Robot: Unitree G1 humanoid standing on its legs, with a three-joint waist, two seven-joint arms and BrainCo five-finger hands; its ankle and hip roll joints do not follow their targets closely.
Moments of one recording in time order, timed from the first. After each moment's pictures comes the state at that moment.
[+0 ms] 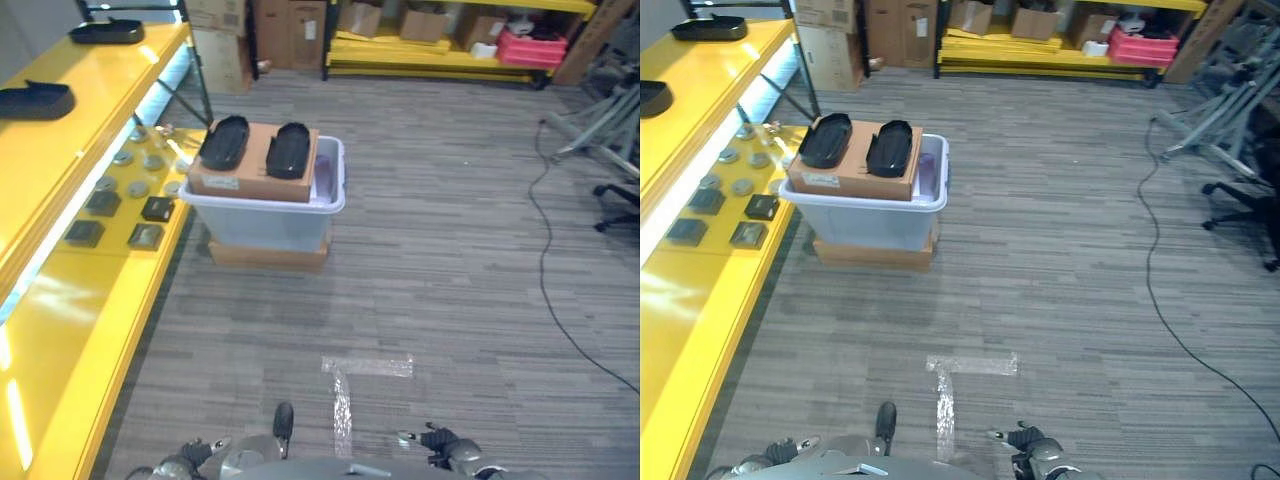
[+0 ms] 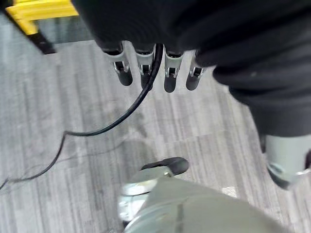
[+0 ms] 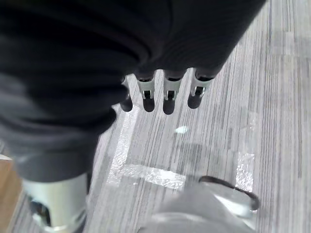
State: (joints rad) left arm -0.09 0.23 -0.25 1.38 0.00 -0.04 0.05; right arm -0.09 -0.23 0.25 1.34 0.11 -0.06 -0.02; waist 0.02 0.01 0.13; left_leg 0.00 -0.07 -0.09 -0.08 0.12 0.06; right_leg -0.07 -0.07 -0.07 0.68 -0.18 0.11
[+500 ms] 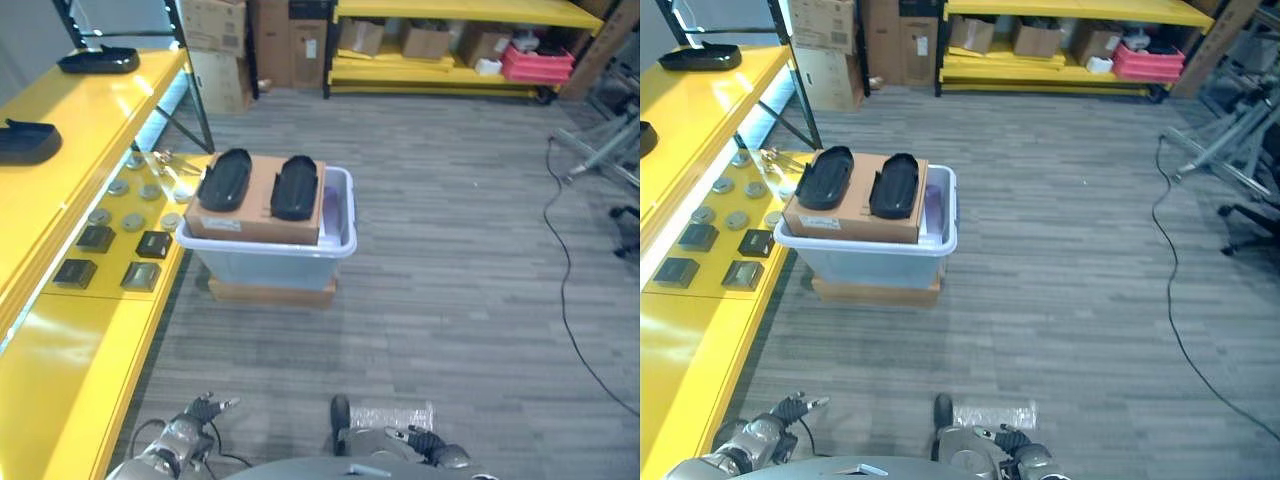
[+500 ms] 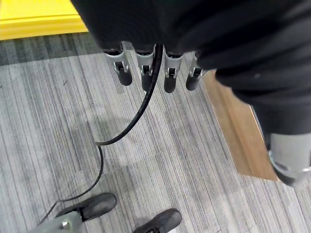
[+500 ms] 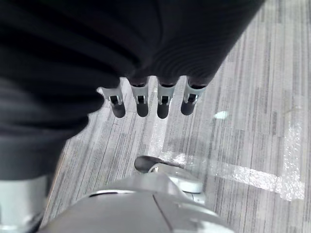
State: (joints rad) left arm -0.13 0.22 -0.31 1.31 0.00 -0.05 0.06; right arm -0.08 -0.22 0.23 1.33 0.11 -0.06 -0.01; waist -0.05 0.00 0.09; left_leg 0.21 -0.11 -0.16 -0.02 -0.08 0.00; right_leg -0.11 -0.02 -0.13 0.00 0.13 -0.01
